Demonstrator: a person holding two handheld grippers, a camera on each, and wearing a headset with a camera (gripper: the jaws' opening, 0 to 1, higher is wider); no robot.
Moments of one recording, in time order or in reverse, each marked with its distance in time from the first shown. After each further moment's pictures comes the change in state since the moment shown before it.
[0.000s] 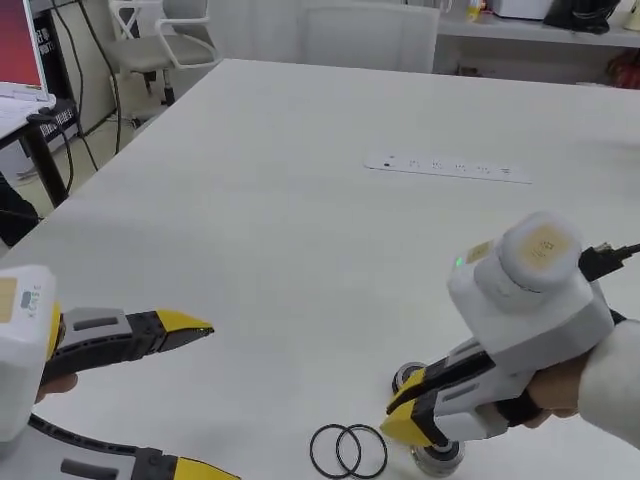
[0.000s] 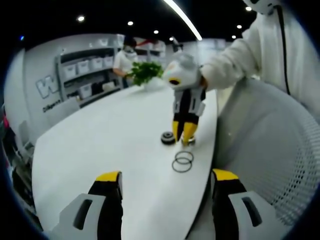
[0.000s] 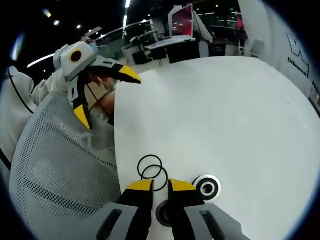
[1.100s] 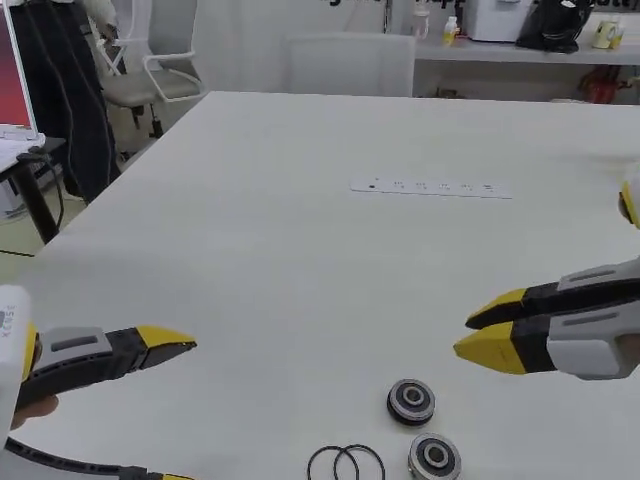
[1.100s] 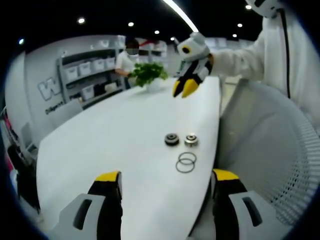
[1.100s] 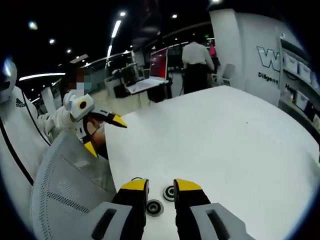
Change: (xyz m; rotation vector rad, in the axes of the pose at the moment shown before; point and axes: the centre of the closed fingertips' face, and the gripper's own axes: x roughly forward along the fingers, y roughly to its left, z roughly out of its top) left arm -0.009 0.005 0.007 0.014 0.006 0.024; right arm -0.111 -0.018 0.038 0.061 -0.308 -0.201
